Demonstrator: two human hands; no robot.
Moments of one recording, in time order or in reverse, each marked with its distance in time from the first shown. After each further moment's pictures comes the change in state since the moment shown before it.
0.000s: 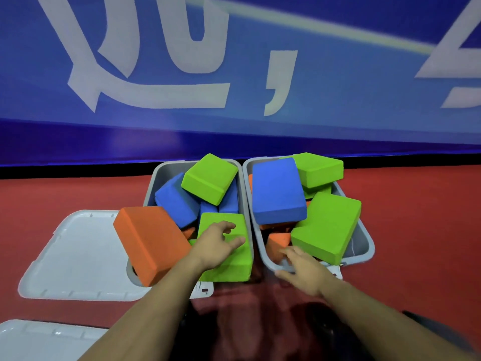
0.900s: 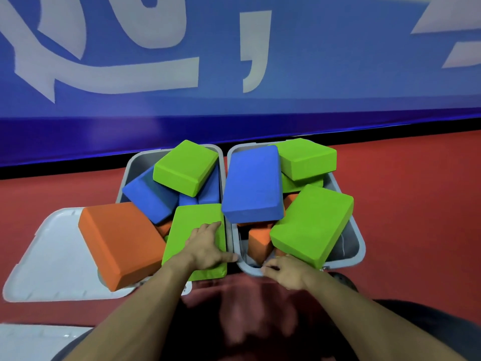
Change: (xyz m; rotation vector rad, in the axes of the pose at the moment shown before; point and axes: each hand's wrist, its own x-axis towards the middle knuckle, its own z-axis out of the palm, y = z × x) left_hand 0.039 0.003 0.055 0.403 -0.173 -0.105; right_hand 0.024 0.045 0.027 0.084 -0.270 0.057
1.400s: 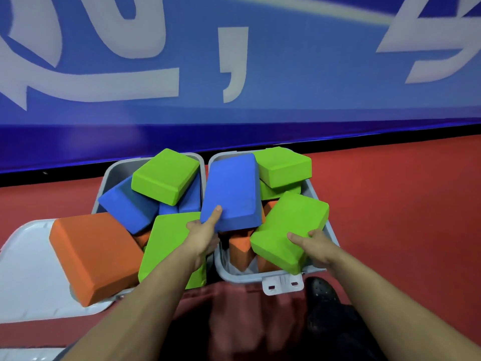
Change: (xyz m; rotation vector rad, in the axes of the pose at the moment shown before) left_hand 0.029 0.054 0.008 -1.243 0.073 -0.274; right_hand -0.031 0.074 -0.076 0.784 0.376 0.404
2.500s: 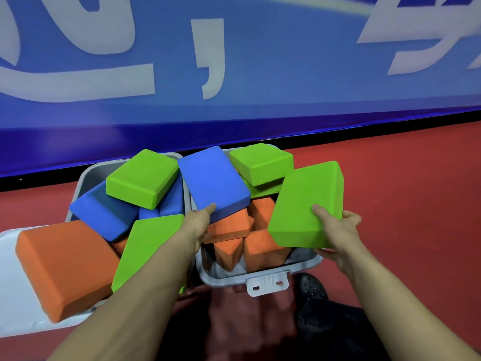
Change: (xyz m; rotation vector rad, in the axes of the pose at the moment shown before) left_hand 0.030 0.019 0.049 0.114 0.094 0.007; right_hand -0.053 -0.022 -0.065 0.500 0.348 0.037
